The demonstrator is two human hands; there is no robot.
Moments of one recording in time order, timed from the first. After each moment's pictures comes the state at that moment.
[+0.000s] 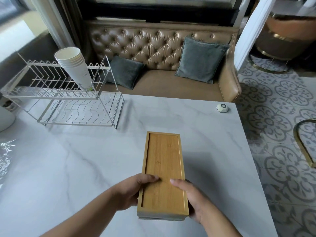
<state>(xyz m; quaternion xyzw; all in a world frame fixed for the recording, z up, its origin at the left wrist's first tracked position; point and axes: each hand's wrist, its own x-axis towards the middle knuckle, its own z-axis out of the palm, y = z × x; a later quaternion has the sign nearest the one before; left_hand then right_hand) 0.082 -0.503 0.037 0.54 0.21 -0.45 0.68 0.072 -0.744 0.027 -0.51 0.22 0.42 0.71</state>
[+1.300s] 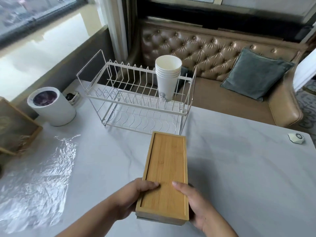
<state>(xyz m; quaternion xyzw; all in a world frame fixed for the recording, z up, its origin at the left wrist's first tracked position) 0.091 -0.208 0.027 0.54 0.22 -0.38 0.72 0.126 -0.446 0.024 -0.54 0.20 0.44 0.69</state>
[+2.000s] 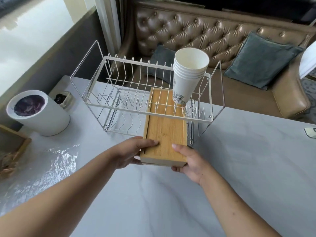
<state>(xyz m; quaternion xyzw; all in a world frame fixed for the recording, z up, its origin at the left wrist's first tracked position) 0.261 -0.096 0.030 0.63 0.19 -0.37 0.66 0.267 -0.335 0.019 -0.59 0.19 0.36 0.70</state>
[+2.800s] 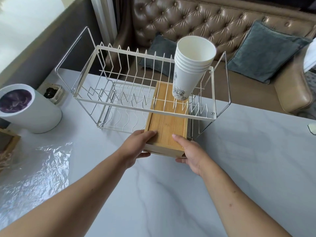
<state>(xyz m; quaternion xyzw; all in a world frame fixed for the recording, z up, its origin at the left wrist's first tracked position) 0.278 -0.125 -0.007 0.62 0.27 -0.23 0.70 0.301 -0.334 -0.011 -0.68 0.24 0.31 0.63</state>
